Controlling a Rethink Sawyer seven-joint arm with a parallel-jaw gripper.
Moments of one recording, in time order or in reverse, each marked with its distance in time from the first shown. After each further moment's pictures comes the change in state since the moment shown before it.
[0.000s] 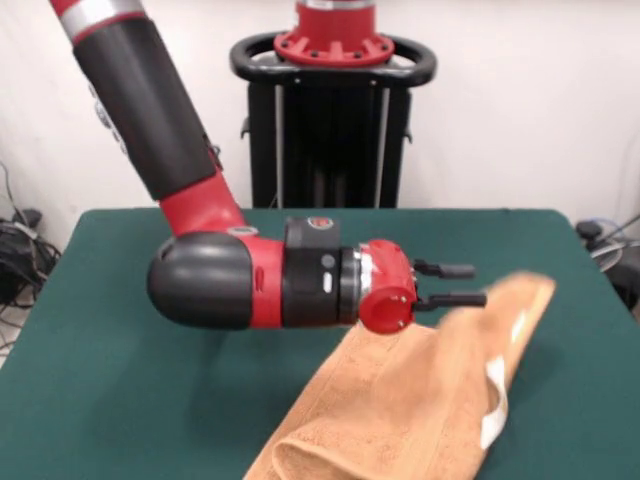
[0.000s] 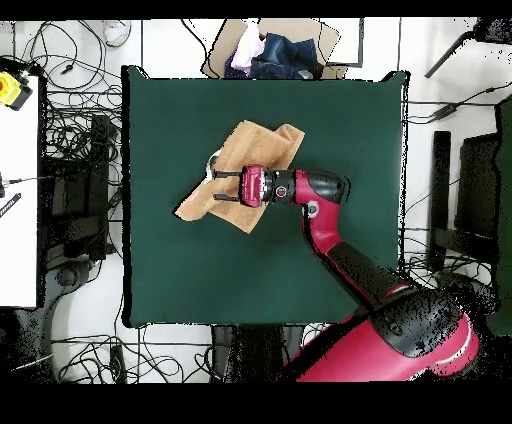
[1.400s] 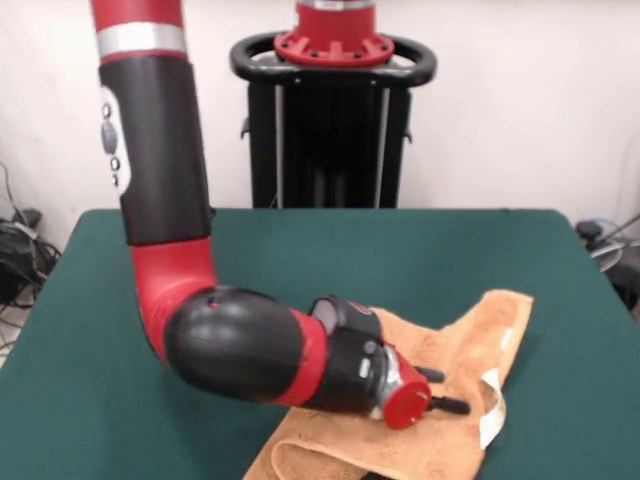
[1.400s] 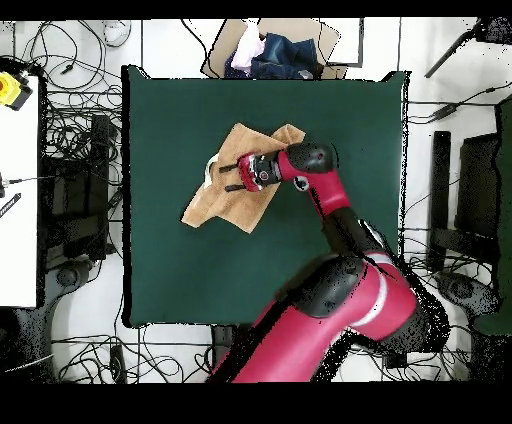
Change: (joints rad) arm 0.273 0.067 -0.223 -0.501 -0.302 0.048 0.076
